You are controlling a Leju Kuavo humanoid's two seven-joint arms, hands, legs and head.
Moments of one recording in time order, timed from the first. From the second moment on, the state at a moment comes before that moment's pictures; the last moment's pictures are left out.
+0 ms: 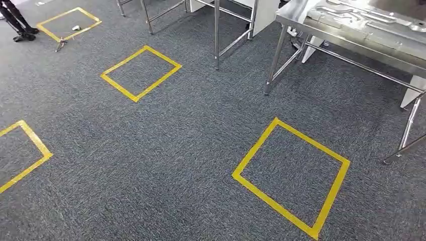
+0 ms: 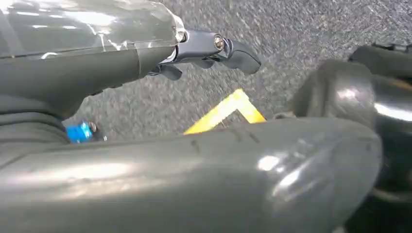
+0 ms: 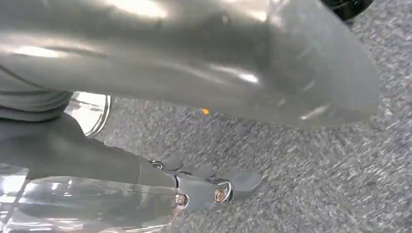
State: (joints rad) left arm -0.12 0.12 -1.29 -0.10 -0.07 0.12 -0.49; right arm -0.06 0.08 -0.85 -0.20 0.95 -0.08 -0.02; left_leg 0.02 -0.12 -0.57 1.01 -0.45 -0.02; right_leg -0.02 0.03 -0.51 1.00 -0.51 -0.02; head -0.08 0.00
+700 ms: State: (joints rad) left arm -0.13 0.17 -1.30 -0.10 -0.07 0.13 -0.50; right arm -0.05 0.13 -0.86 -0.20 0.92 -0.08 -0.01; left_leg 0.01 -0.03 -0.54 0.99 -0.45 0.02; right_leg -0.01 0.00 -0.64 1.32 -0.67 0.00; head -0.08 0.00
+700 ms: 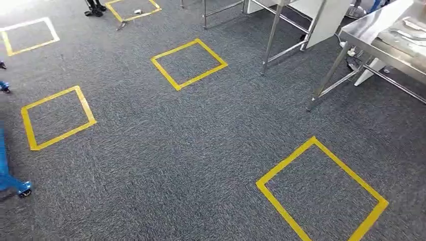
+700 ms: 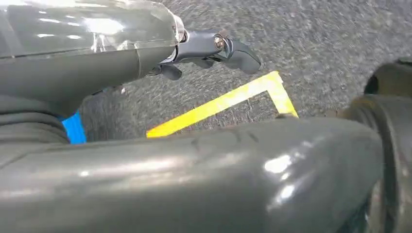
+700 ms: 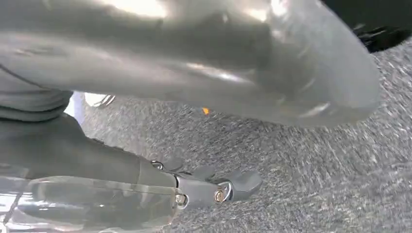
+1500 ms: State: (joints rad) left arm -0.13 0.13 -1.31 -0.10 -0.09 0.14 -0.42; right arm -0.06 0.07 -0.87 -0.20 0.95 -0.12 0.00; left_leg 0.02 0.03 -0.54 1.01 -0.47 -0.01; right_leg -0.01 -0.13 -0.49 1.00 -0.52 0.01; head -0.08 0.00
